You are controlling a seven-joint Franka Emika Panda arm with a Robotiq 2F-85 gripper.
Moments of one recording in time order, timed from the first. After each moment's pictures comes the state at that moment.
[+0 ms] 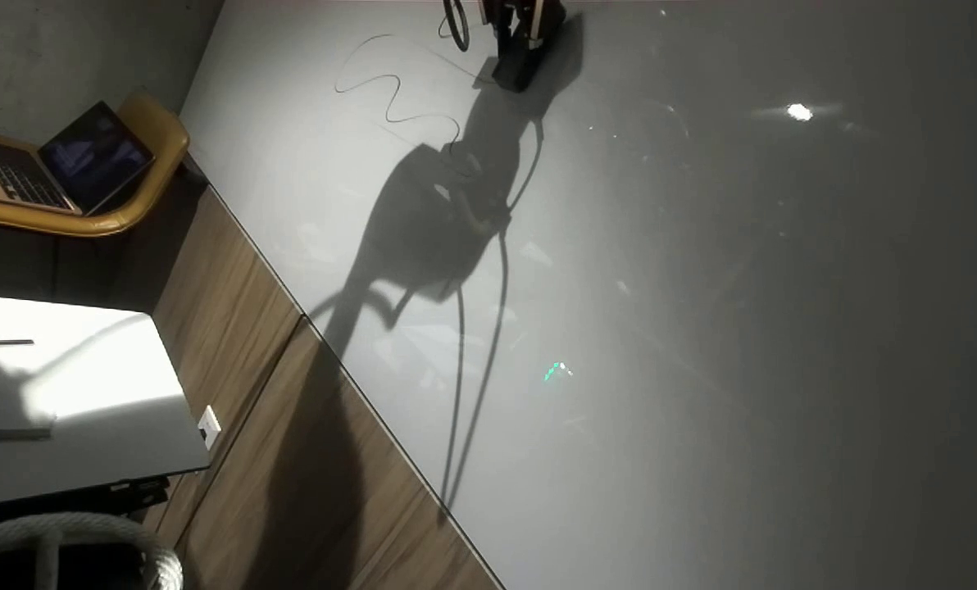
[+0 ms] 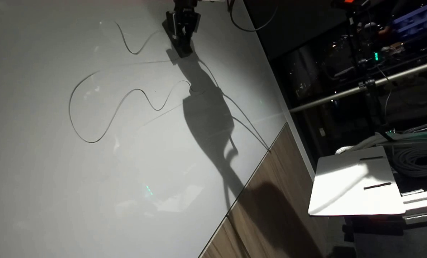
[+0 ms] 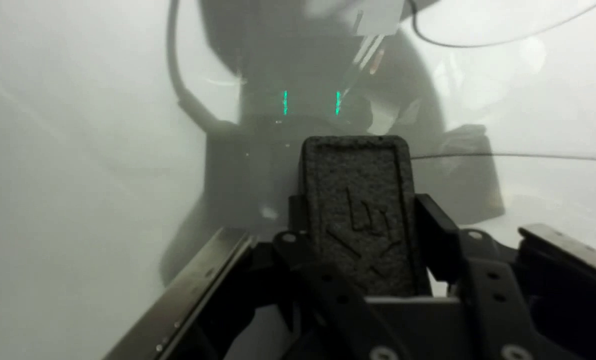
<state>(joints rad) -0.04 -0.21 0.11 -1.80 -0.19 2.40 0.20</state>
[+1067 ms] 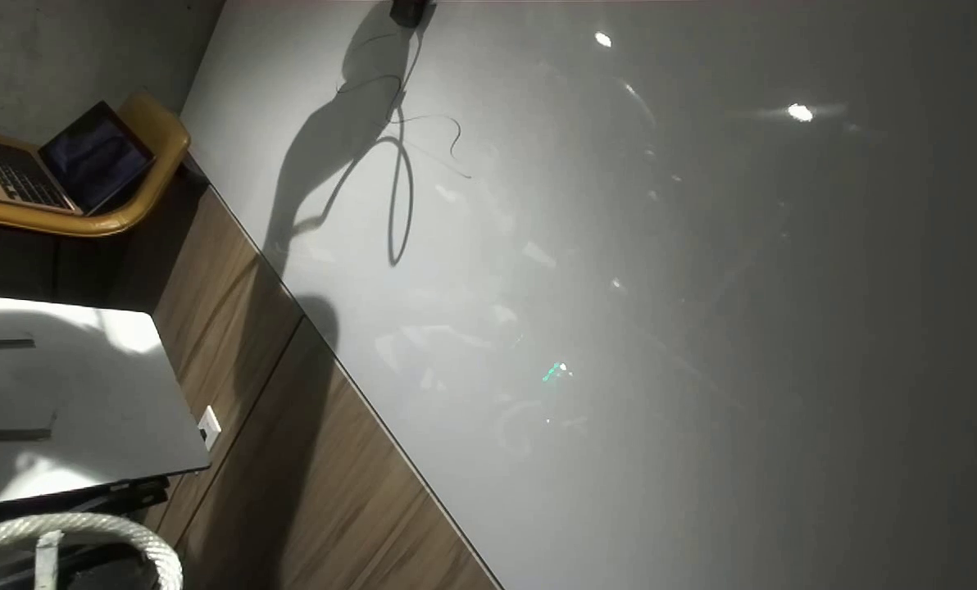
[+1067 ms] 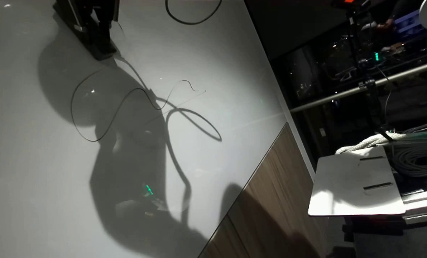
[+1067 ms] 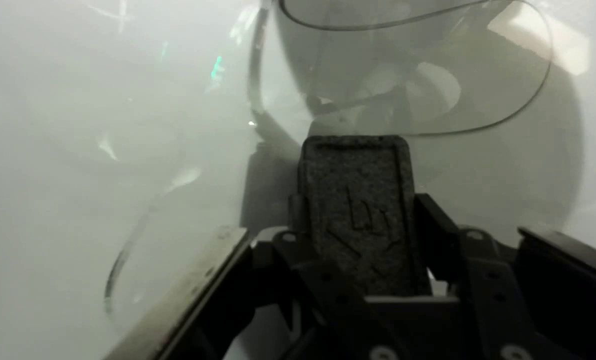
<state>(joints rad) 0.29 0.12 0.31 -1.33 -0.61 2.10 0.47</state>
